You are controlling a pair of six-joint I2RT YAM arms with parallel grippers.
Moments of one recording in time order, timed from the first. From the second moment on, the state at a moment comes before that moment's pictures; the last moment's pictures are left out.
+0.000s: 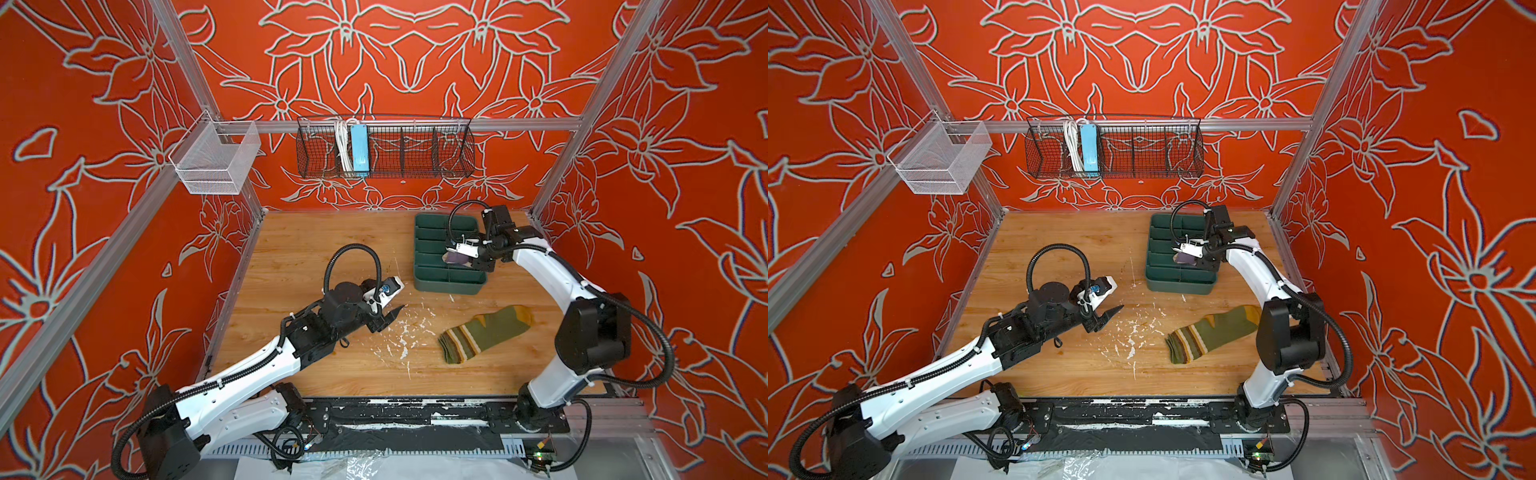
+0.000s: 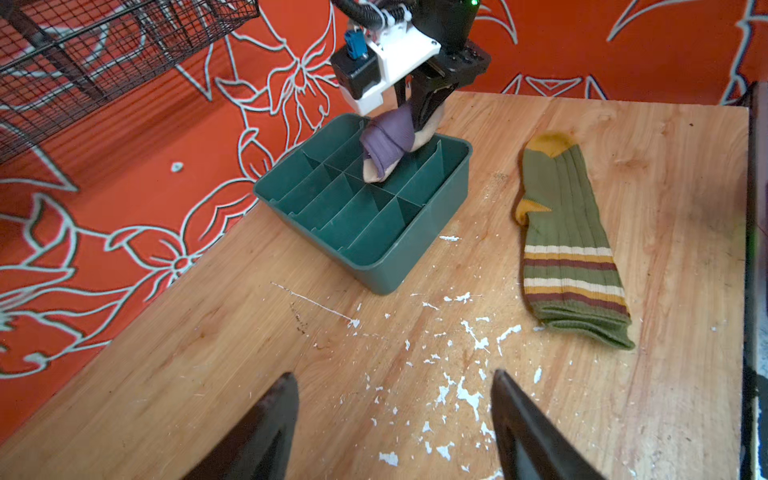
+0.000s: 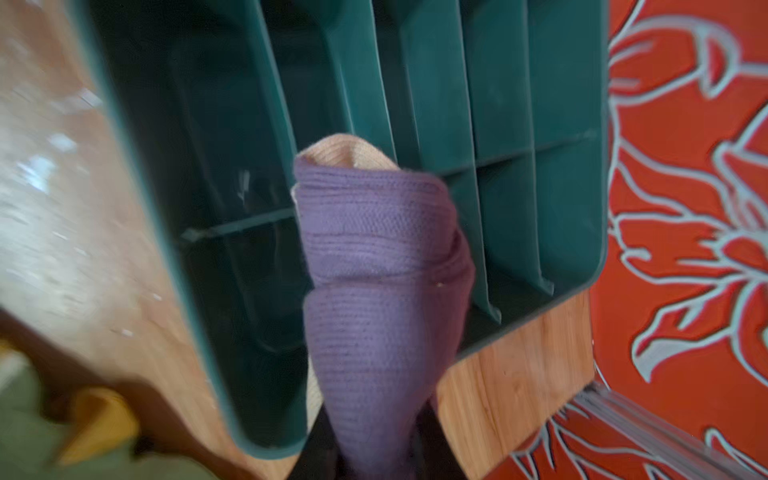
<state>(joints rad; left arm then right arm) -0.77 0.97 0.72 -0.12 -0.01 0.27 0.18 1.70 1.44 -0.80 -0.04 -1.12</state>
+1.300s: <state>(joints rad) -0.76 1.02 0.77 -0.18 -0.04 0.21 0.32 2.06 1.59 -0.69 -0.18 -1.16</state>
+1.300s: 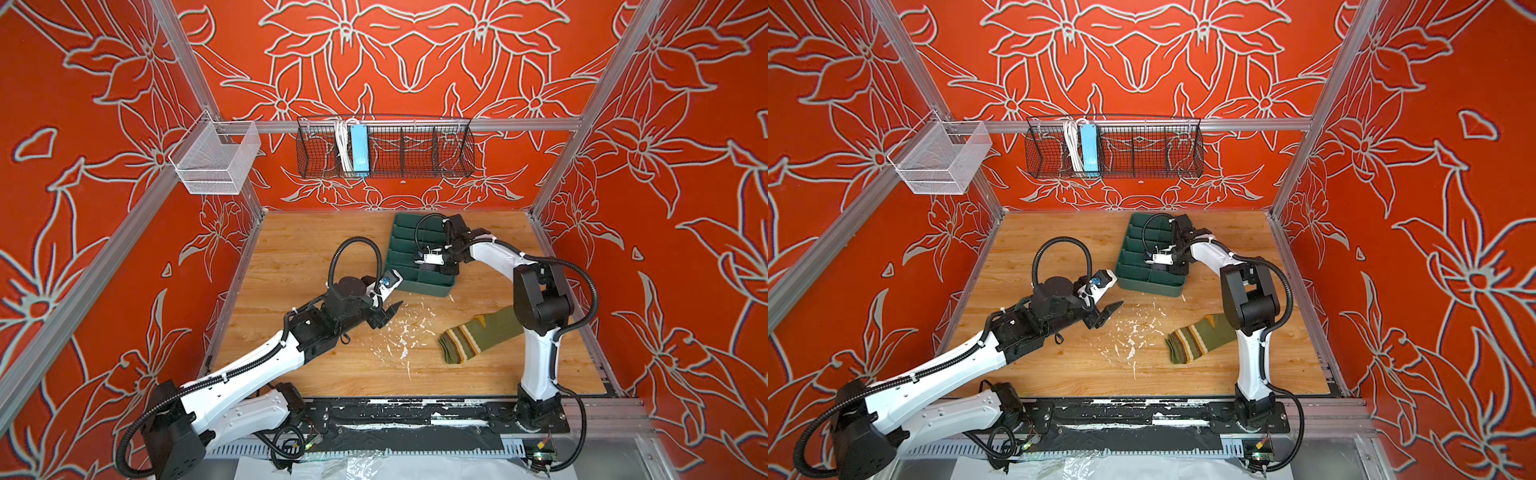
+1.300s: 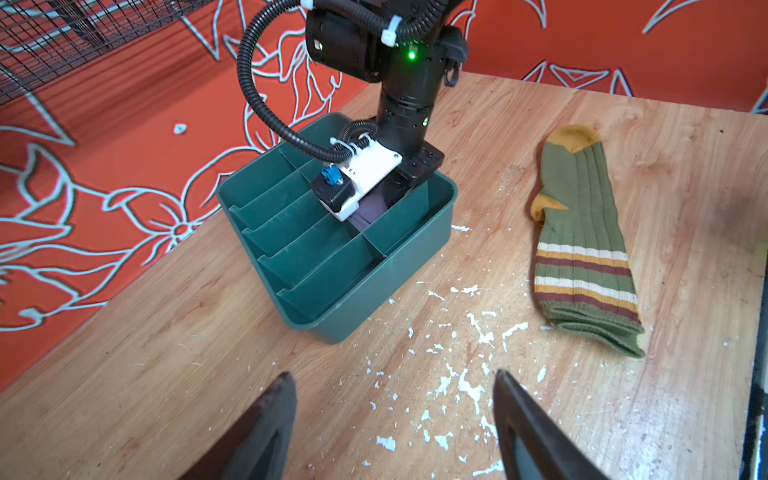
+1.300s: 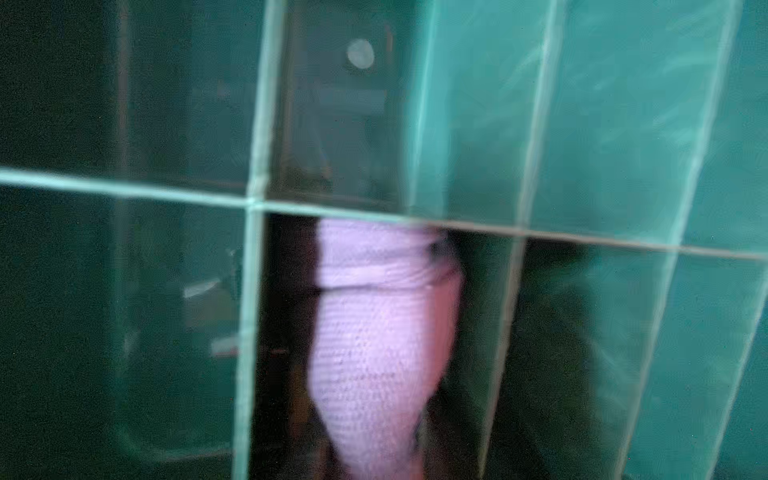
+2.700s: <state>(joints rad) -0.61 0.99 0.71 0.01 -0.22 -0.24 0.16 1.44 1.15 -0.41 0.02 0.51</state>
